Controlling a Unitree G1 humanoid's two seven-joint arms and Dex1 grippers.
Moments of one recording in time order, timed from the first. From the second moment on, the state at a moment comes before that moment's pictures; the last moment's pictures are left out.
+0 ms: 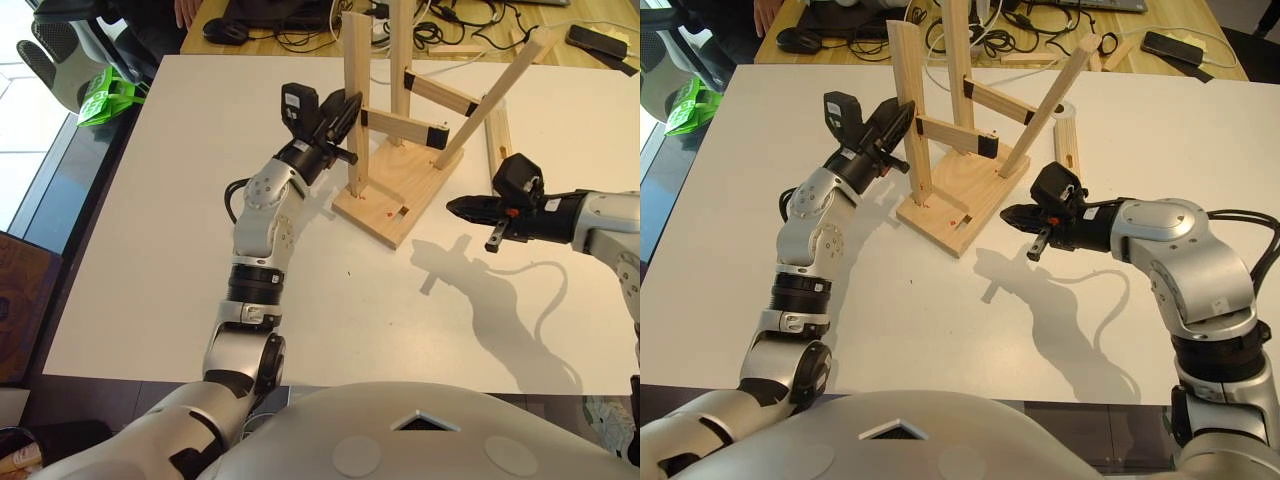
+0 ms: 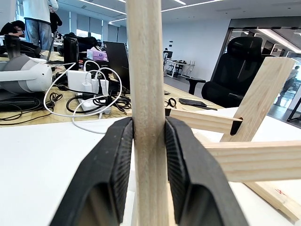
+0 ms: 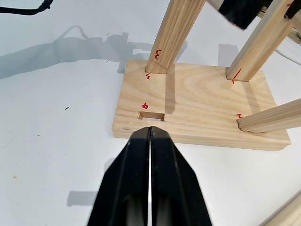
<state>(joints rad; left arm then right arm) -0.41 0.08 -0.01 0.21 -0.30 0.14 -0.39 -0.21 -0.79 0.07 -0.51 0.42 0.90 0.84</state>
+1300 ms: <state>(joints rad) -0.12 0.20 -0.11 -0.39 -0.34 0.52 -0.36 -0.21 -0.80 0.08 -0.46 0.40 0.82 0.84</state>
